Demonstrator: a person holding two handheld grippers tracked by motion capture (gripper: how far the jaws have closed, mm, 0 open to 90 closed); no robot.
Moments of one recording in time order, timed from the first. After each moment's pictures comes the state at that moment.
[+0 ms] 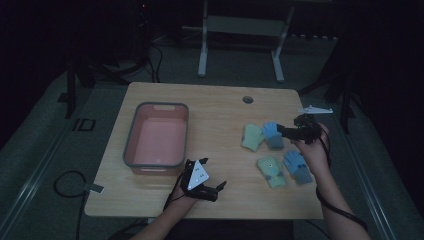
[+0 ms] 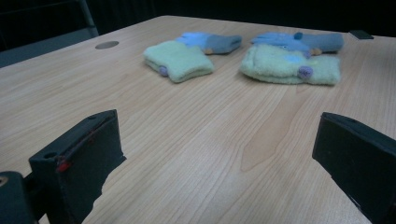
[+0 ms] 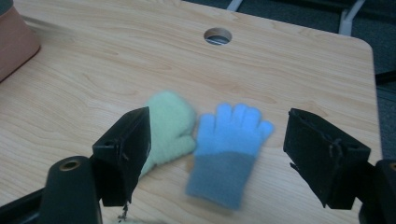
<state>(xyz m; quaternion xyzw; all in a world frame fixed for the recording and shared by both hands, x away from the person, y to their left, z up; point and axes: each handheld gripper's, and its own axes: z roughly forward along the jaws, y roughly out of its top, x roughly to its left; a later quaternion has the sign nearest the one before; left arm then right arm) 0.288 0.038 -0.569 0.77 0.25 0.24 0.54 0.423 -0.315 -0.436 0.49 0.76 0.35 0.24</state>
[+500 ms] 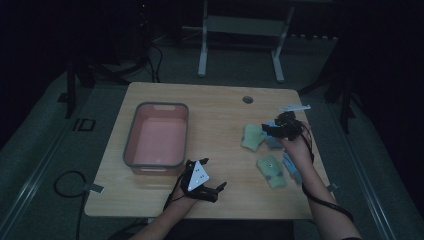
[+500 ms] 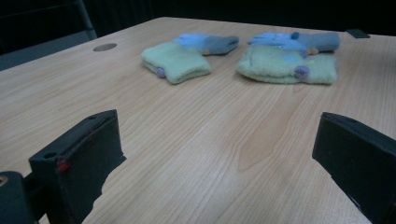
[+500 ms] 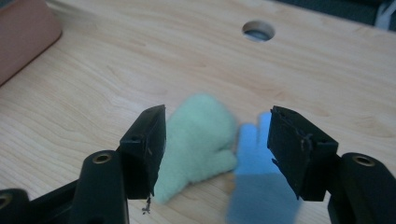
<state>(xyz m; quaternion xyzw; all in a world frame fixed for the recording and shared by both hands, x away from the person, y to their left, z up) 0.287 0.037 -0.569 0.77 0.25 0.24 0.54 0.444 -0.272 -0.453 0.46 0.79 0.34 0.21</state>
